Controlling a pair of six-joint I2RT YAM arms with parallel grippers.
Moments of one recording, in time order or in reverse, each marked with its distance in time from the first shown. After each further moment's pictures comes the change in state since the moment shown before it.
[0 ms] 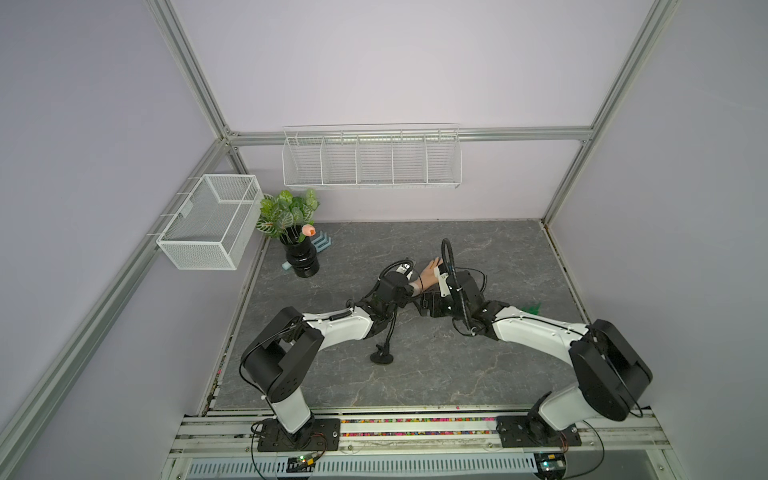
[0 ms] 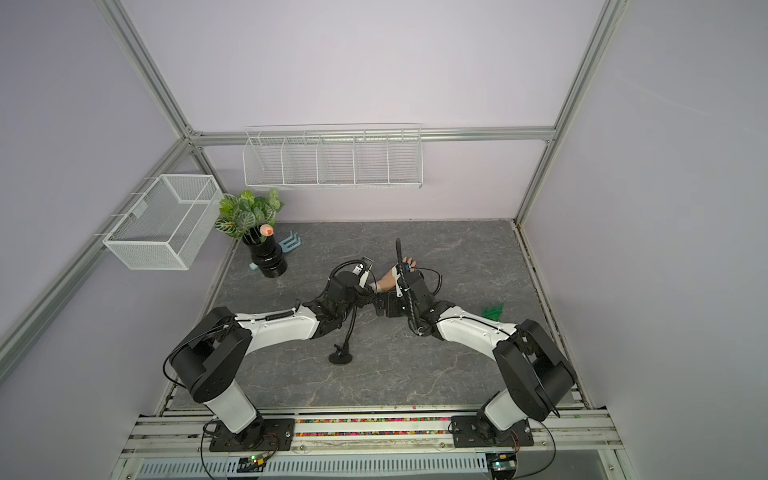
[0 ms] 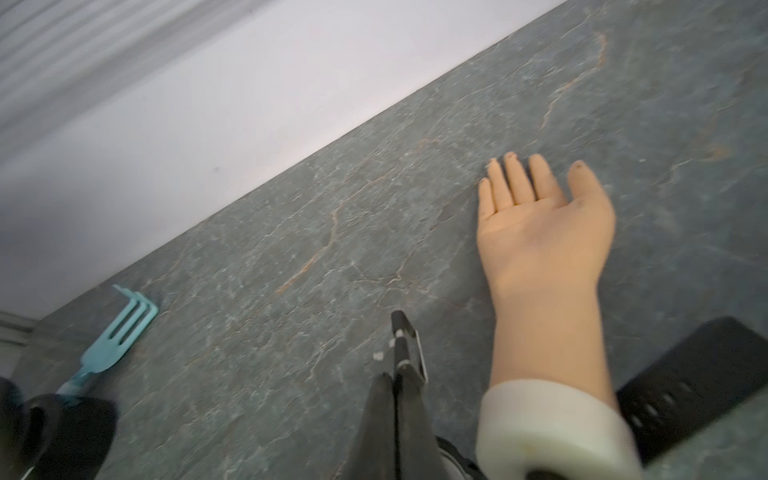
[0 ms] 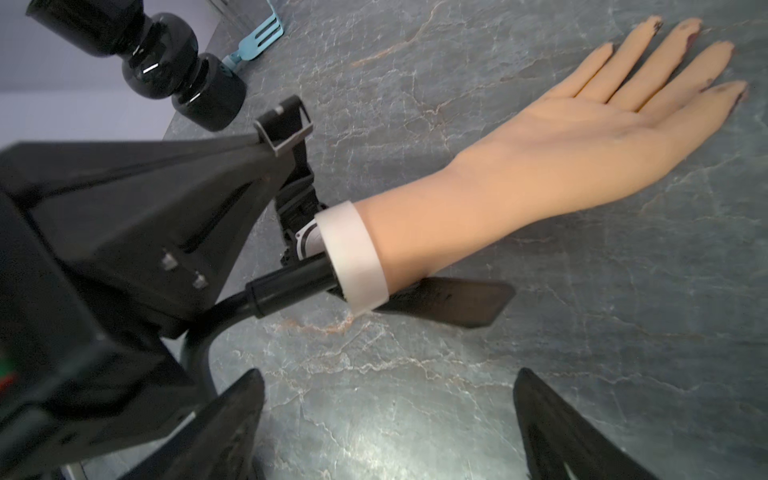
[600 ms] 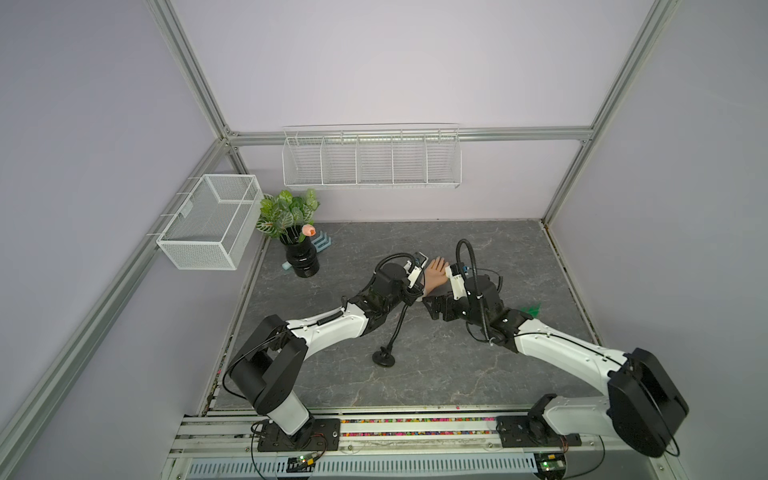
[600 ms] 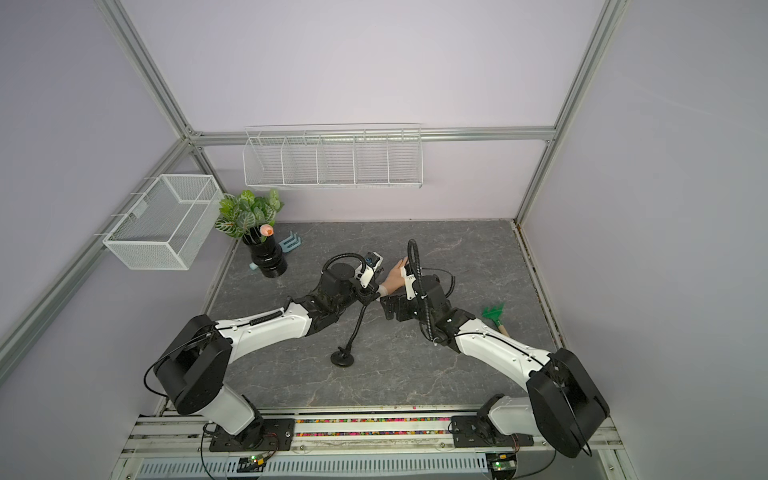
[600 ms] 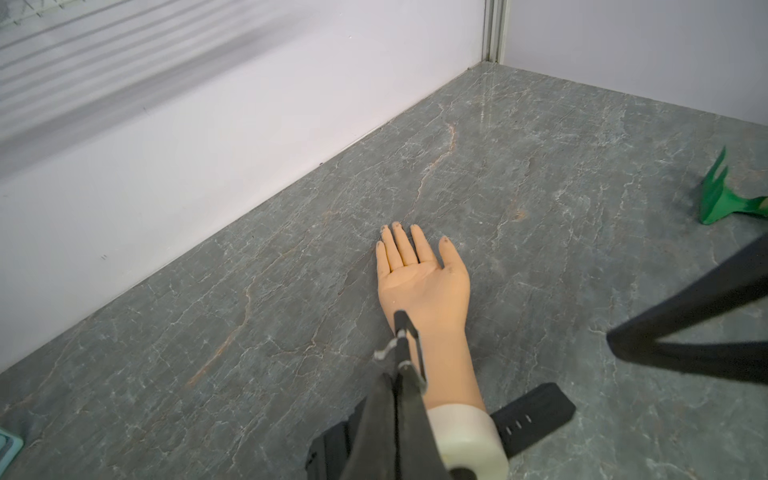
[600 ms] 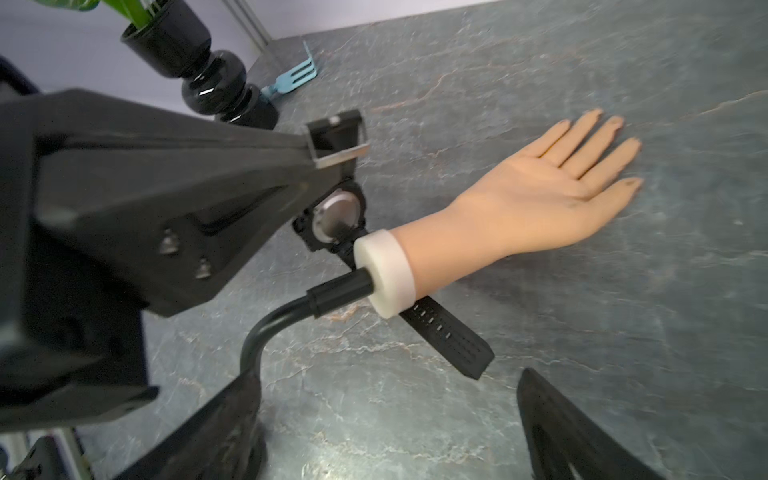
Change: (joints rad) left arm 0.000 -0.079 0.031 -0.029 0.358 -0.020; right arm -0.021 -0.178 -0.094 -0.003 -0.058 -0.126
